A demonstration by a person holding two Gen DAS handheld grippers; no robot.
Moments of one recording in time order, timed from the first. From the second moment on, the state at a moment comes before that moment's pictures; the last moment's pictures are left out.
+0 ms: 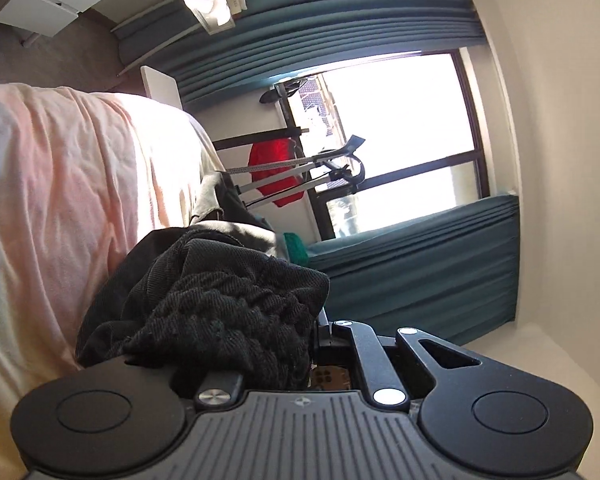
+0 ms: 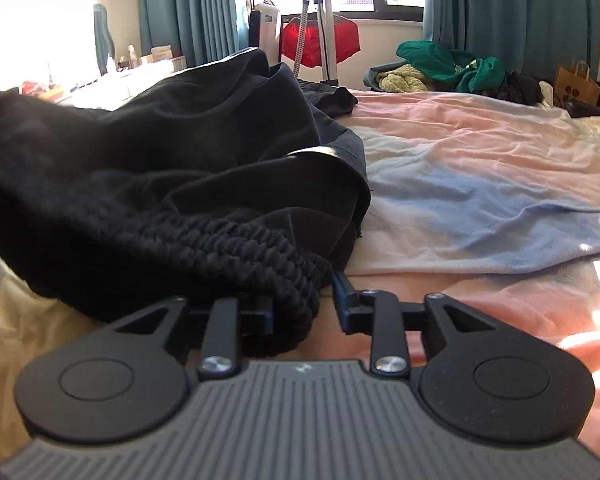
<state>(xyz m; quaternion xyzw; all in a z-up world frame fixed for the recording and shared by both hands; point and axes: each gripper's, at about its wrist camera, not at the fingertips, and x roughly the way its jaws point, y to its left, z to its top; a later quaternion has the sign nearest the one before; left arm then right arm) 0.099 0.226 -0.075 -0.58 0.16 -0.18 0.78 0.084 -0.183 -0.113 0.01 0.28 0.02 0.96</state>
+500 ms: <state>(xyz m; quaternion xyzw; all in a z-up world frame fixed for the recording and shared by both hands) 0.121 0.314 -0.154 -0.68 0.22 -0.02 0.70 0.090 -0.126 -0.127 -0.07 0.25 0.10 0.96</state>
